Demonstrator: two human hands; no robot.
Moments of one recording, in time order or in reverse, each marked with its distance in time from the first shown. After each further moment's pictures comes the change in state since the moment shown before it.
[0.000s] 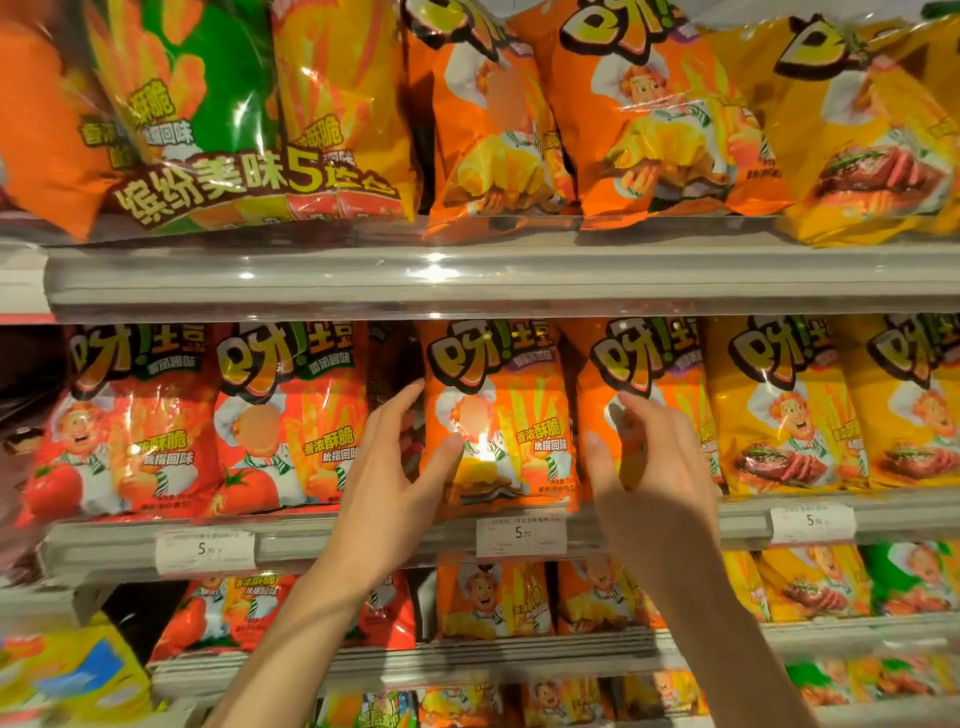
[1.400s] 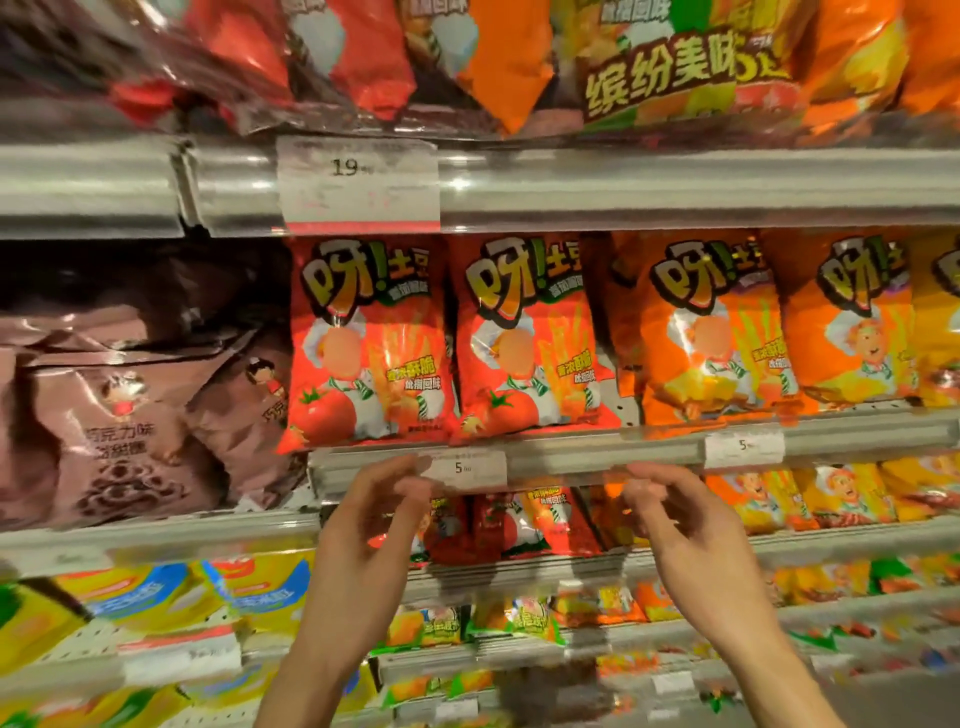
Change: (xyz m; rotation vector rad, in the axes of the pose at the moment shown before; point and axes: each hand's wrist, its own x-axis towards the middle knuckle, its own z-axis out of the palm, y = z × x) left_hand -0.096 -0.115 -0.212 -0.225 0.011 -0.214; right_hand -0.142 -0.132 0.097 0.362 -0.313 0.476
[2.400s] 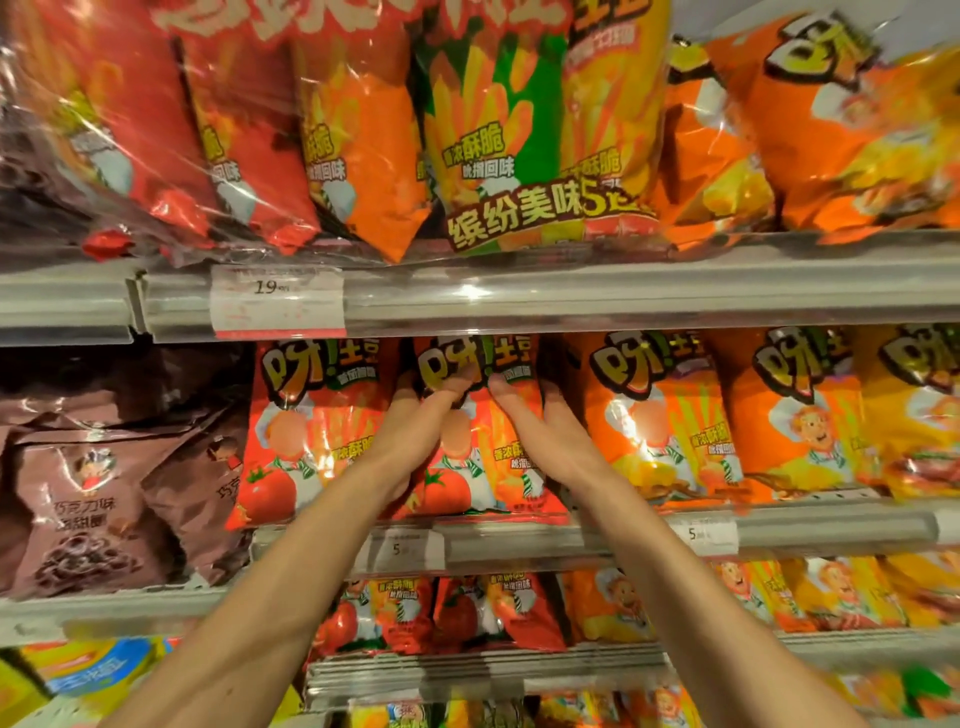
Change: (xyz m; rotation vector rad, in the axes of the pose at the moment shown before) left_hand 0.154 0.085 0.096 -0.020 0.005 -0.241; right_hand 0.156 -0.077 0.039 -0.002 -0.301 0.026
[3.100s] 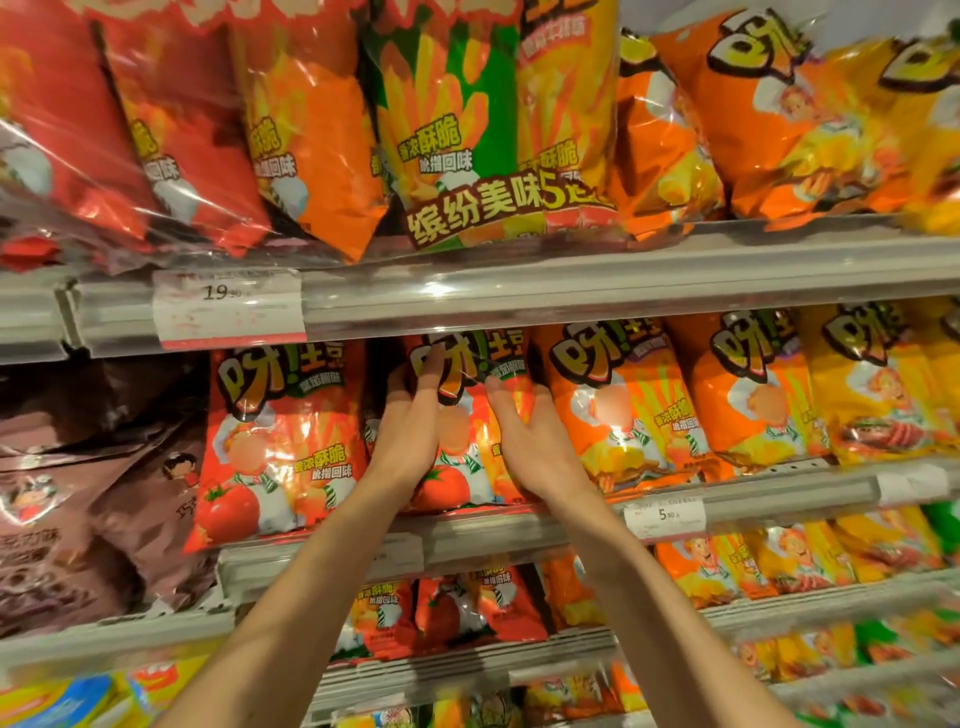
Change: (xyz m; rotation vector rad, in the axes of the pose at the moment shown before) left_hand 0.000 -0.008 0.024 0.024 0.027 0.086; right_hand -0.009 0.015 0.004 0.033 0.208 -0.030
